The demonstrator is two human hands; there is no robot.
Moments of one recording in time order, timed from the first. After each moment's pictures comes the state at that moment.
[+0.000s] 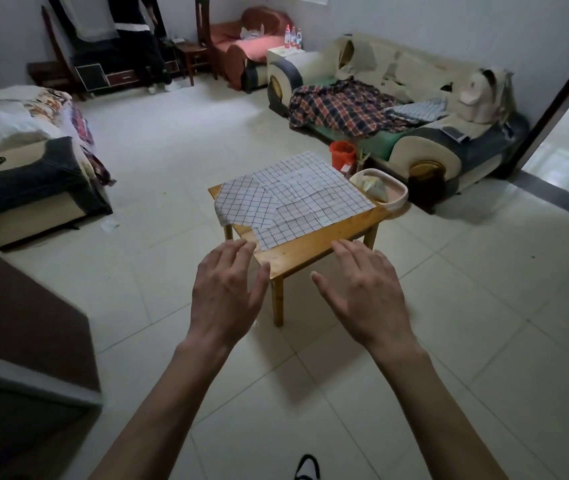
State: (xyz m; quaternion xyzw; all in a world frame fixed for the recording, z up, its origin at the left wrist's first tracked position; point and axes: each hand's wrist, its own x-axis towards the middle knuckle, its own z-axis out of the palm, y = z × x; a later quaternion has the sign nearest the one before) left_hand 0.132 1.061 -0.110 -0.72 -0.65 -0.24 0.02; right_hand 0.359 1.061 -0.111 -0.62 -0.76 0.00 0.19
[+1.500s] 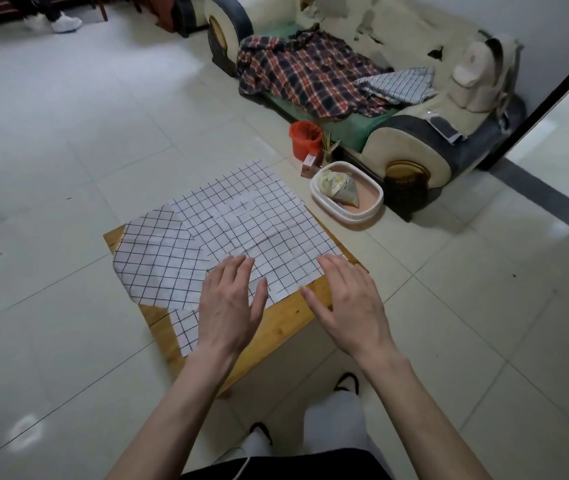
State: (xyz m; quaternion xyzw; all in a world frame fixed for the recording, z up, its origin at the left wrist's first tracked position) left_hand 0.280 1.612 -0.239 -0.73 -0.65 -0.21 -0.06; right_hand 0.497 1.592 -0.206 -0.65 -0.74 0.07 0.14
